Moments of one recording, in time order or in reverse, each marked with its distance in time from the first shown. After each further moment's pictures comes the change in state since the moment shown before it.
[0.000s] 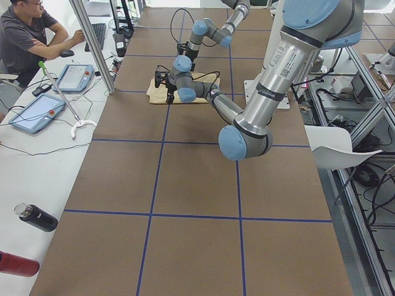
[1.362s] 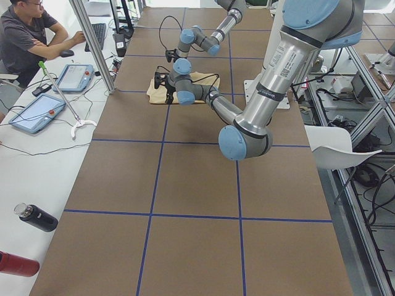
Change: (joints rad) left arm 0.000 0.000 0.031 -0.062 -0.003 -0.003; right arm 0.075 0.096 -0.227 0.093 0.066 -0.059
